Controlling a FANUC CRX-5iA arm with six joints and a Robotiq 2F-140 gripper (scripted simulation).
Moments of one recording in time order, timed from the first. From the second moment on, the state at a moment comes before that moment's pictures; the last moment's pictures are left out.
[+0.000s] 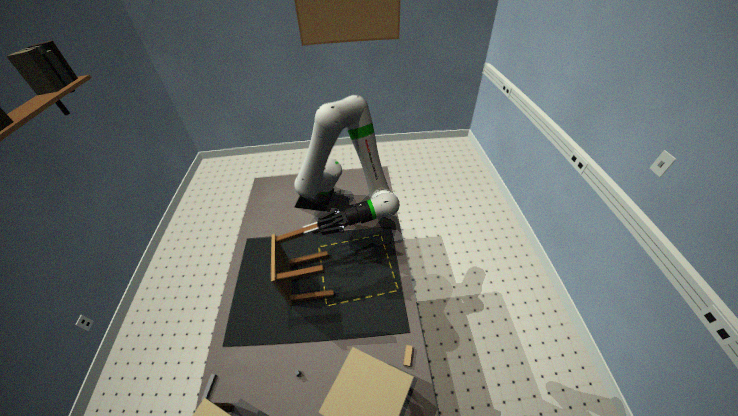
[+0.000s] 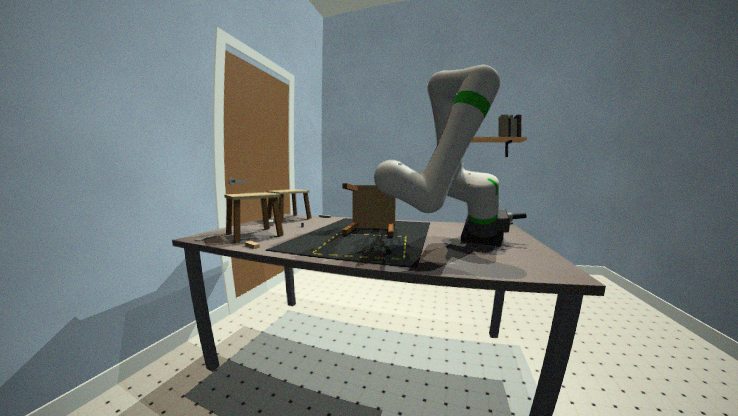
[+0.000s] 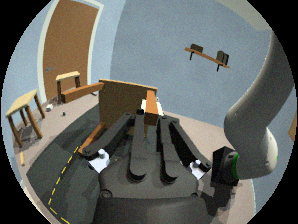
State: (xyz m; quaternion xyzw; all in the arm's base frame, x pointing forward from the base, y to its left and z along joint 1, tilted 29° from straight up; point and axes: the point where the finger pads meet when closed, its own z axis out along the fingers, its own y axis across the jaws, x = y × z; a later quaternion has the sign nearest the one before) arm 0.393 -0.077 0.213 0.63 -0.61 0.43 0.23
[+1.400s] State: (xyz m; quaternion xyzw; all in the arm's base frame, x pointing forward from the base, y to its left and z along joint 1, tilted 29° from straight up) arm 0.393 -0.078 0.213 0.62 -0.61 0.43 0.23
